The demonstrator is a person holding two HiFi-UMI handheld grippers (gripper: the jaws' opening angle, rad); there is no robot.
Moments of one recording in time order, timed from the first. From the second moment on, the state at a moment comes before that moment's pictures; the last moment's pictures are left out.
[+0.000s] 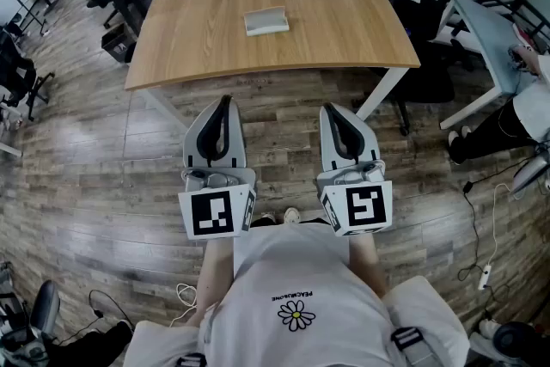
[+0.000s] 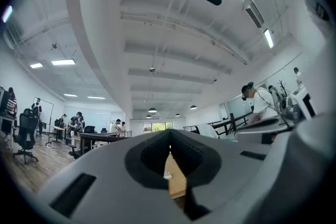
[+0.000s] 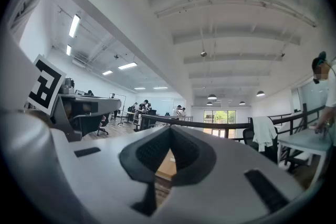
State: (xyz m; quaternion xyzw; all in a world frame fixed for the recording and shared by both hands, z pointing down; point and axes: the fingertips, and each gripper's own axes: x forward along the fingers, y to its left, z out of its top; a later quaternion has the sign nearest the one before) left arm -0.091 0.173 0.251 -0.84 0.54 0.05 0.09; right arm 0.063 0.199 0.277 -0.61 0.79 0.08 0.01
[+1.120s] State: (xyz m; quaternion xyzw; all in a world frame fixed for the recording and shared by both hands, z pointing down) left arm -0.102 0.177 0.265 -0.81 0.59 0.03 0.08; right arm 0.058 0.185 0.298 -0.55 0.84 0.04 0.02
